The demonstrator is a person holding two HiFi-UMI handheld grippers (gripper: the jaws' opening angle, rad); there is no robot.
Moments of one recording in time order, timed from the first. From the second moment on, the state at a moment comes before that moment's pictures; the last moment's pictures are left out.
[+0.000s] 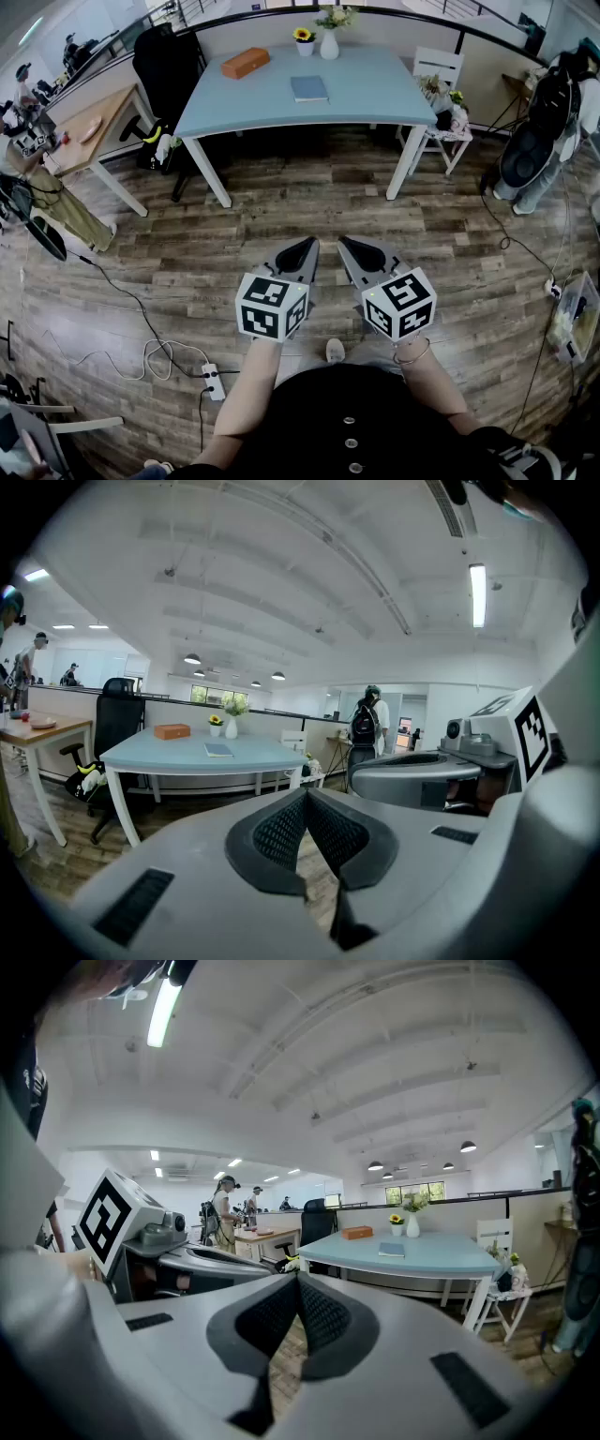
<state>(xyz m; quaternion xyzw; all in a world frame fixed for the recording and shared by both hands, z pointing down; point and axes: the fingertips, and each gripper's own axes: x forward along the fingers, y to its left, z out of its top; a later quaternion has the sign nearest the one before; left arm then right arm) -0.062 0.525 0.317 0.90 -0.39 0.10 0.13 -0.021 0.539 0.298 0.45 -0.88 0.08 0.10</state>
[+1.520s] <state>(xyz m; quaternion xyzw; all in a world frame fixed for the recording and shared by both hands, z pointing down) -0.031 0.515 0.331 0.90 -0.40 0.10 0.14 0.017 0.509 0.303 0.43 -0.89 0.05 0.09</state>
